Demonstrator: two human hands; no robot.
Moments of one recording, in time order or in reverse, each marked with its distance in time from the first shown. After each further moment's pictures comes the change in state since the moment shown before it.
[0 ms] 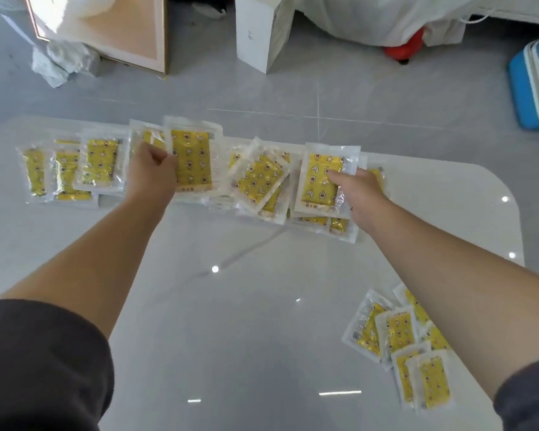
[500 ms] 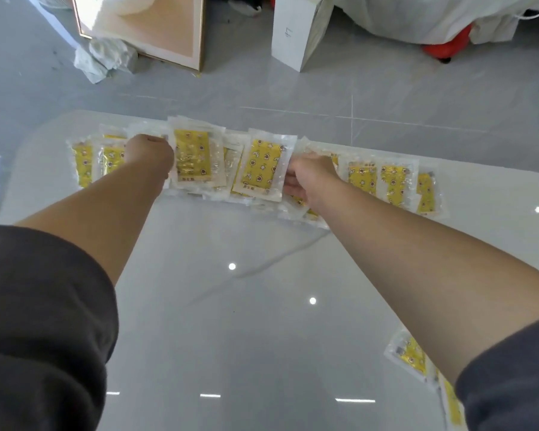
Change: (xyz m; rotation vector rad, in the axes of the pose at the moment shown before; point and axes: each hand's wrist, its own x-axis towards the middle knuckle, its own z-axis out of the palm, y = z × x) left_hand 0.079 -0.023 -0.054 0.026 0.061 -0.281; right_hand -0.021 -0.038 0.148 0.057 -0.152 0.077
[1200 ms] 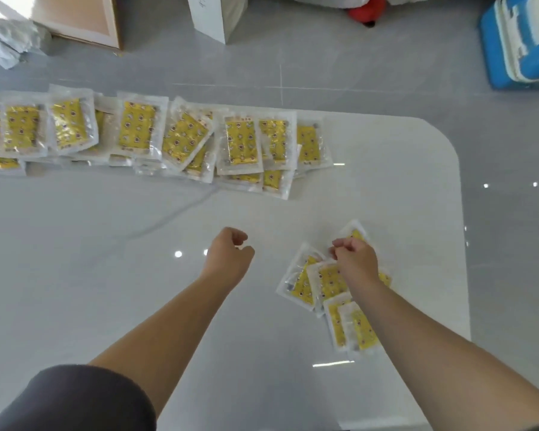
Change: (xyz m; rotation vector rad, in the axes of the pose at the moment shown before) left_hand -0.315 -0.100 0.178 0.243 -0.502 0.119; right_hand -0.079 0.211 -0.294 -0.175 0.311 0.064
